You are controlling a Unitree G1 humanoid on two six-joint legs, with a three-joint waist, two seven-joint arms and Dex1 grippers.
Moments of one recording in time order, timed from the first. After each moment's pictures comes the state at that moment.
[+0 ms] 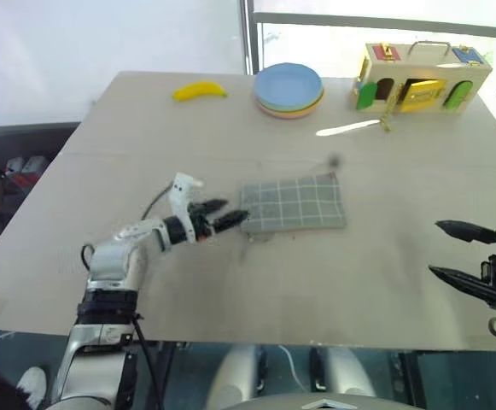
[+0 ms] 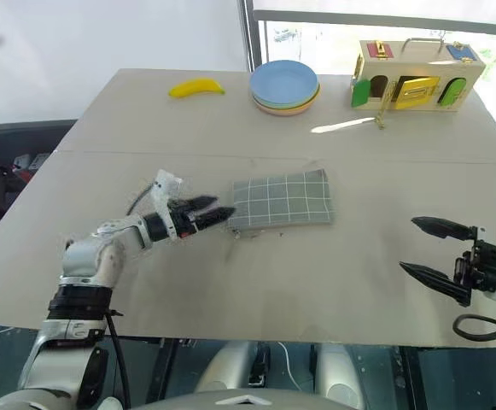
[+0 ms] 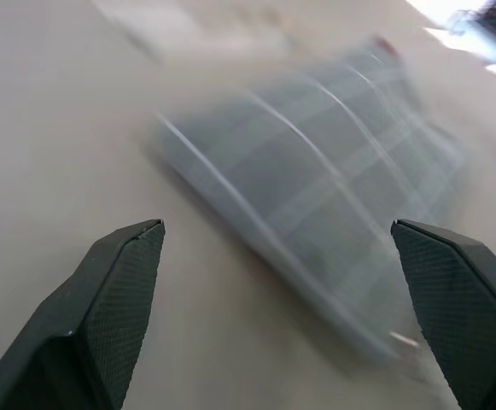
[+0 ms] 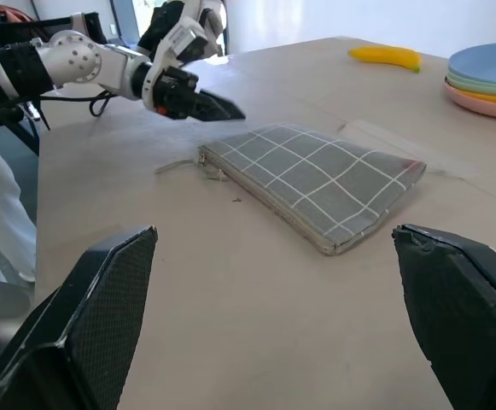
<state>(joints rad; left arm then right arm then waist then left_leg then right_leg) -0.43 0.52 0.09 0.23 -0.39 0.33 -0.82 0.13 -0.78 -0.48 -0.07 0.76 0.15 1.41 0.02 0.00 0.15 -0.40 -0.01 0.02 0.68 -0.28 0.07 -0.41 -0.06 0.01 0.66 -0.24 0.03</state>
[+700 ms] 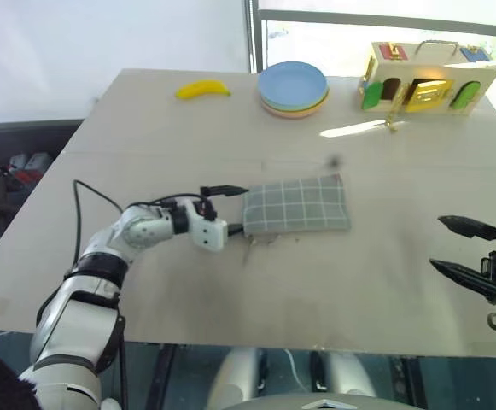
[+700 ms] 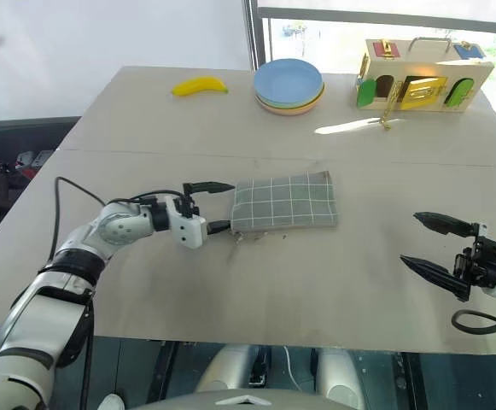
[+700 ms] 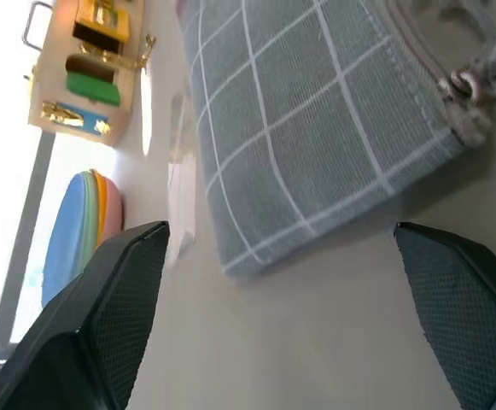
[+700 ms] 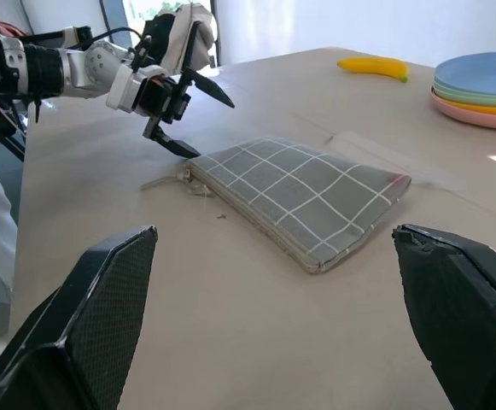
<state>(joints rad) -0.71 0.67 -0.30 0.87 0.48 -1.18 -0.51 0.11 -0.76 -0.49 -0.07 0.76 0.17 1.39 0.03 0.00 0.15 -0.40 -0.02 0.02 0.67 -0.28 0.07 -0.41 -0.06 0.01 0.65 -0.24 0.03</state>
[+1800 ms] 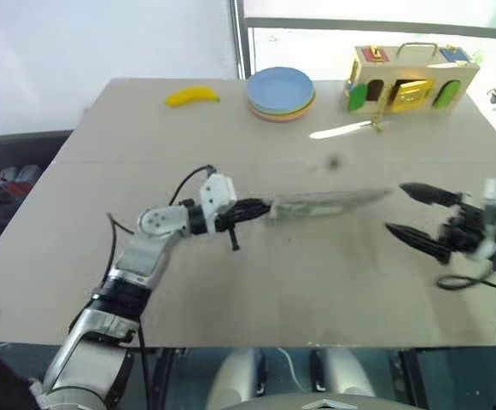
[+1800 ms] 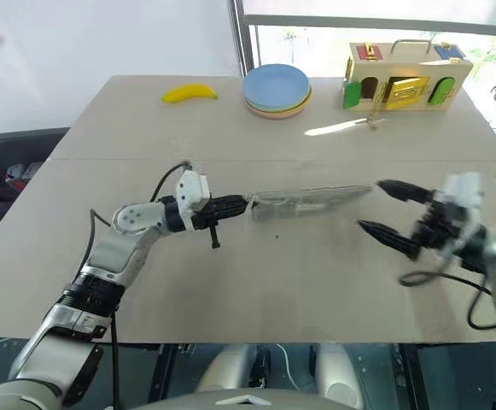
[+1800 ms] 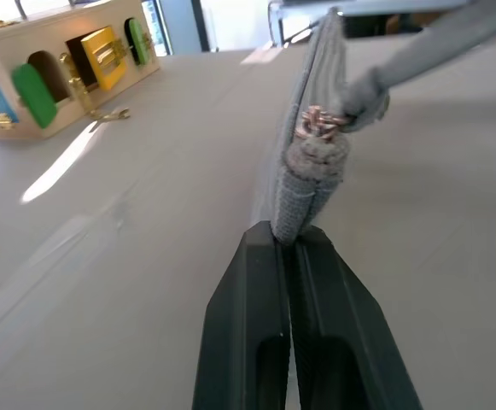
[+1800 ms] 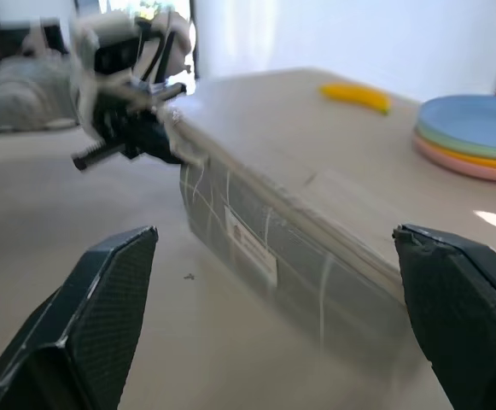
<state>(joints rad) -0.49 0.55 -0.23 0.08 -0.50 0.10 -0.97 -0.18 -0.73 -0.17 -0.32 0.62 0.35 1.02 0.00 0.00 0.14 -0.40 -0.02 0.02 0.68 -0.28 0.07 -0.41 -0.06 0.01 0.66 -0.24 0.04</state>
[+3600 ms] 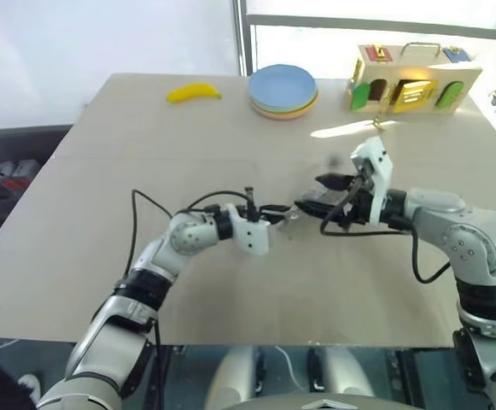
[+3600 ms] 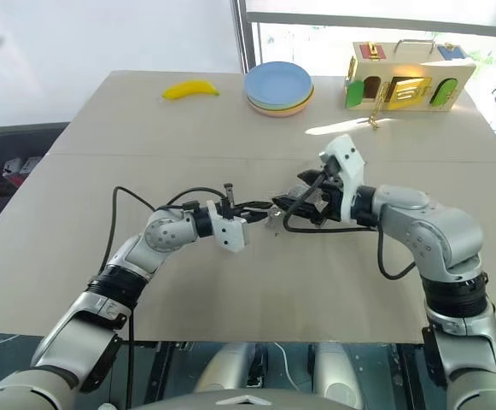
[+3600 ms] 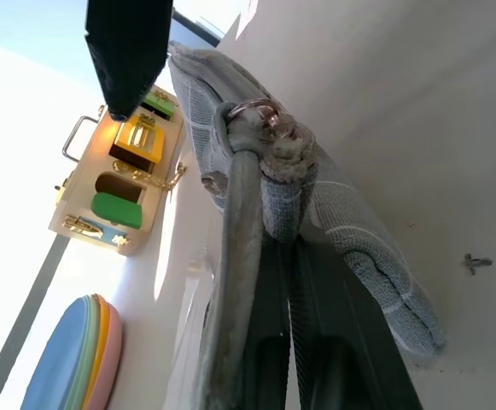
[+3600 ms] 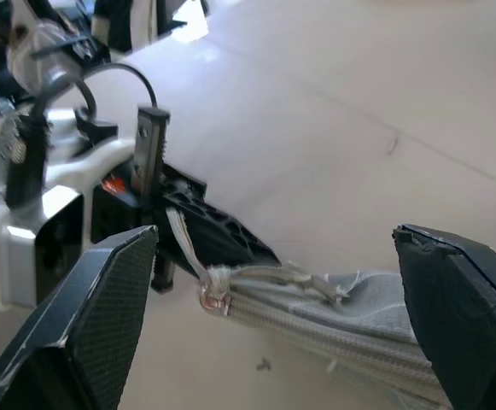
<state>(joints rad) -0.57 0.51 -0.33 0.42 0.31 -0.79 -0.62 -0.53 -0.51 0.07 -0.38 0.64 1.05 0.63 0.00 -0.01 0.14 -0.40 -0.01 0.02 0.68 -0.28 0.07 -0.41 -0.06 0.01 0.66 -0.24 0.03</state>
